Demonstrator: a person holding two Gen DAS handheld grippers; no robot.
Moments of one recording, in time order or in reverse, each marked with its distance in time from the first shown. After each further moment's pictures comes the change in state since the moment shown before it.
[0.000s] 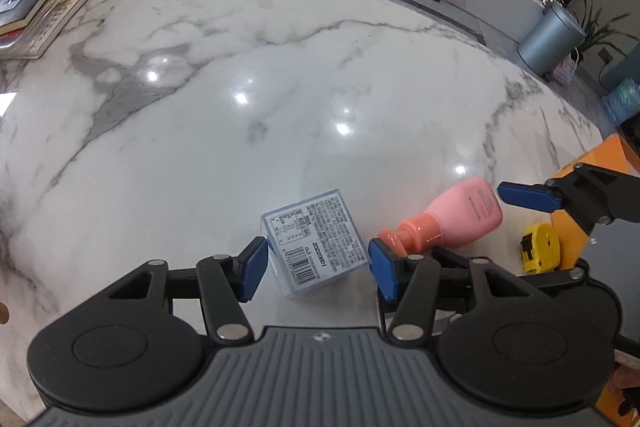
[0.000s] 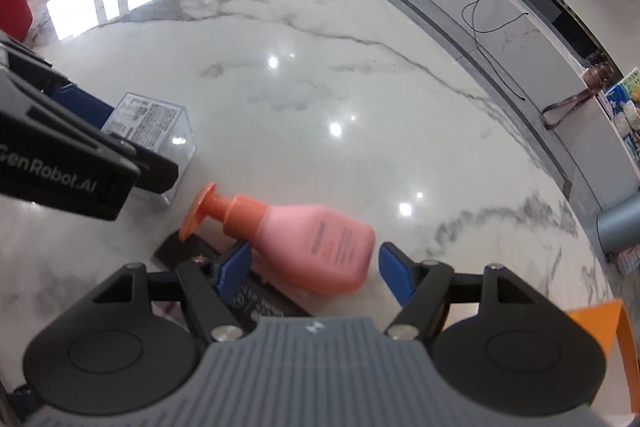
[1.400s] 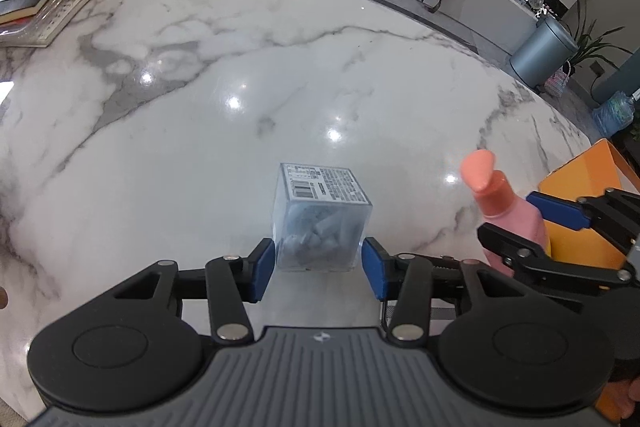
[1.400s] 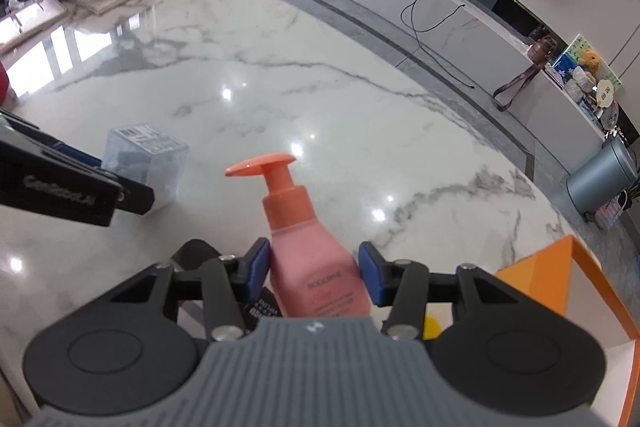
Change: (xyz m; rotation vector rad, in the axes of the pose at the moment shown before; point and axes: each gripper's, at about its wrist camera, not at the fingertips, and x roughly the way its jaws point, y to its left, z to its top) left arm -0.012 0.009 -0.011 -0.013 -0.028 -0.036; right arm -0.048 0.002 -0.017 0.184 -0.076 -0.105
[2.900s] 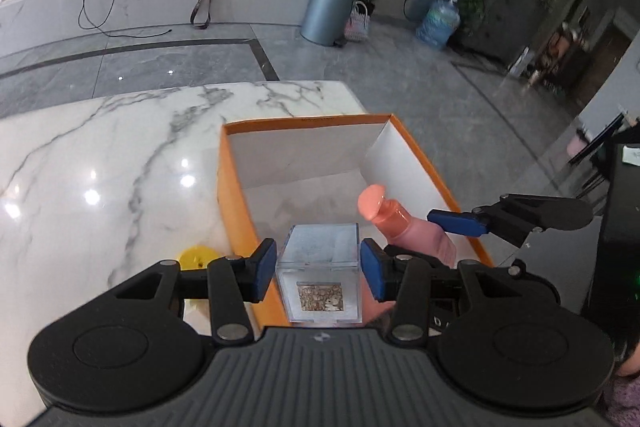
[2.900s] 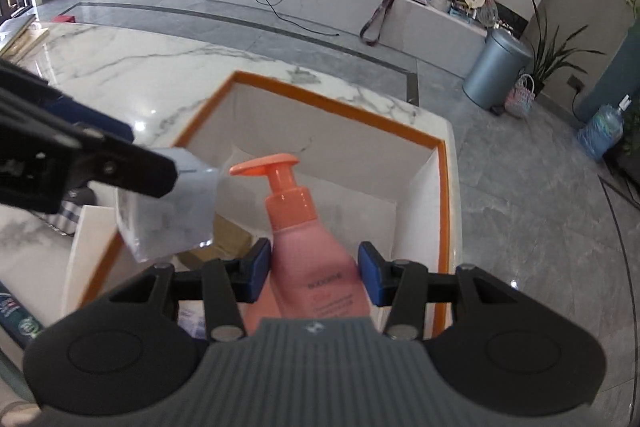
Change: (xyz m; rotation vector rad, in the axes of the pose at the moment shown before) left arm -0.040 -0.280 -0.025 0.505 -0.029 -0.329; right arm -0.111 -0.180 -0.143 0.343 0.035 -0.178
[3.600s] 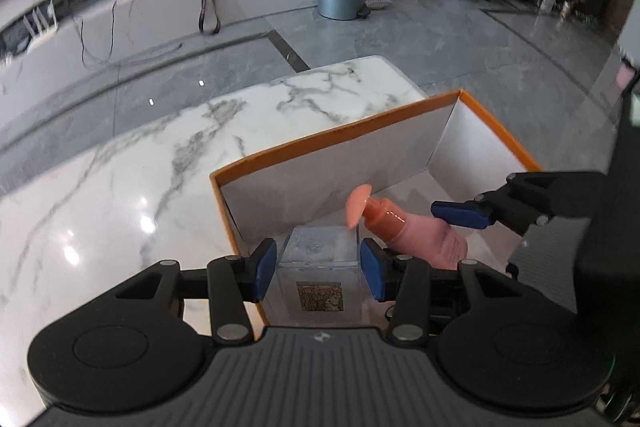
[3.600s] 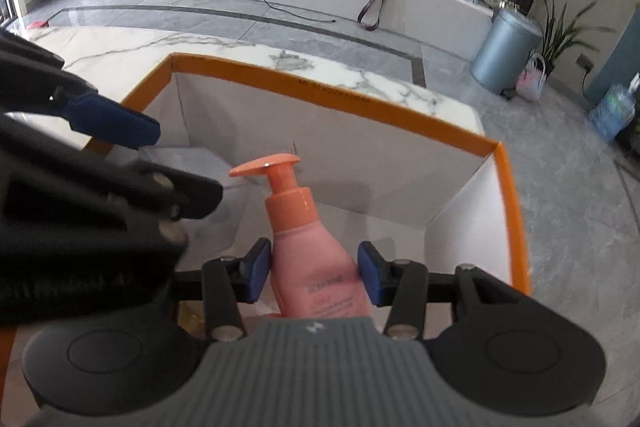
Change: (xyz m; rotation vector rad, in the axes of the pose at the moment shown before) left arm 0.089 -0.013 0.026 0.215 0.060 0.194; right arm 0.105 -0.011 0.024 0.064 0.030 0.026
